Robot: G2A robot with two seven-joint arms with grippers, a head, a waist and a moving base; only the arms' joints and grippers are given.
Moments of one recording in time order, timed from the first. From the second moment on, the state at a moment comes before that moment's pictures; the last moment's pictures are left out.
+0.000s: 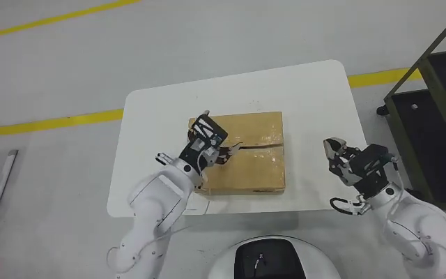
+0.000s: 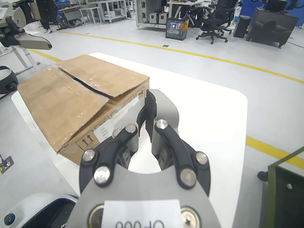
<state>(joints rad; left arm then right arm) 1.04 -1.28 -1.21 -1.97 1.52 -0.47 -0.59 -1.61 -1.17 1.63 -2.03 -1.19 -0.36 0.06</state>
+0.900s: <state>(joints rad) 0.88 -1.30 -1.01 -1.74 1.92 -0.48 -0.67 -1.69 -1.17 1.70 -2.02 -1.16 -0.37 0.02</state>
